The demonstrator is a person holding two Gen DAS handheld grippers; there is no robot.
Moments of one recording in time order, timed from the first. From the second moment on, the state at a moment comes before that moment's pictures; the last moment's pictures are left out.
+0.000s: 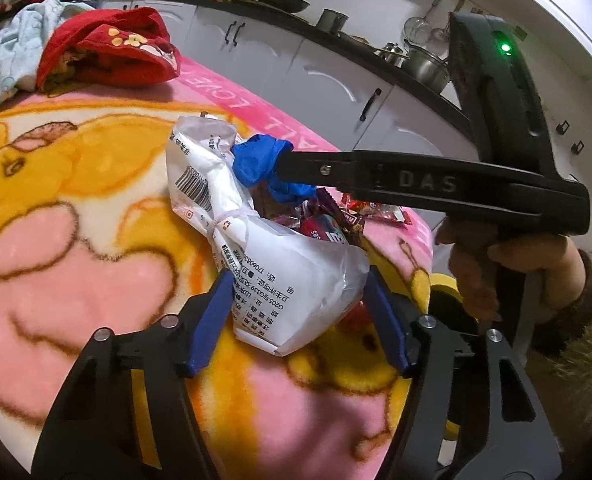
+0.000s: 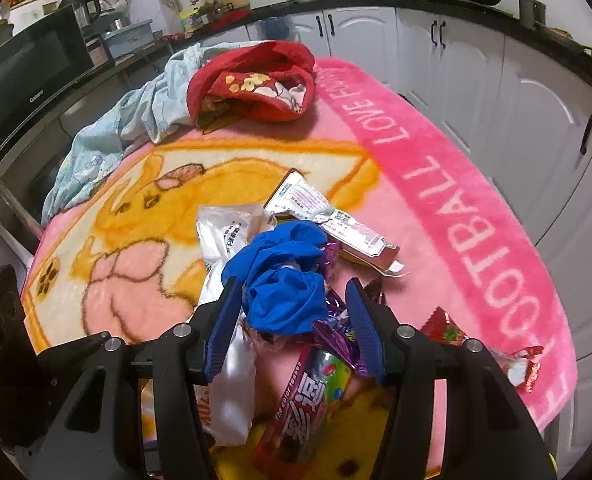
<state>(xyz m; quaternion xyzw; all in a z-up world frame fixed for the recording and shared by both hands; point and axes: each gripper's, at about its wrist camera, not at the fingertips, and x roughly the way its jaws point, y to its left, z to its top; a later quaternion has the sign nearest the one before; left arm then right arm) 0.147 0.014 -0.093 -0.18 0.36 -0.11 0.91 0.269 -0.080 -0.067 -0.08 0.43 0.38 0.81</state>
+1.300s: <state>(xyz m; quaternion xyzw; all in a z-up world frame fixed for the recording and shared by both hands) 0.107 0.016 -0.039 -0.16 0.30 -0.11 0.93 0.183 -0.170 -0.008 -0.06 0.34 0.36 0.87</state>
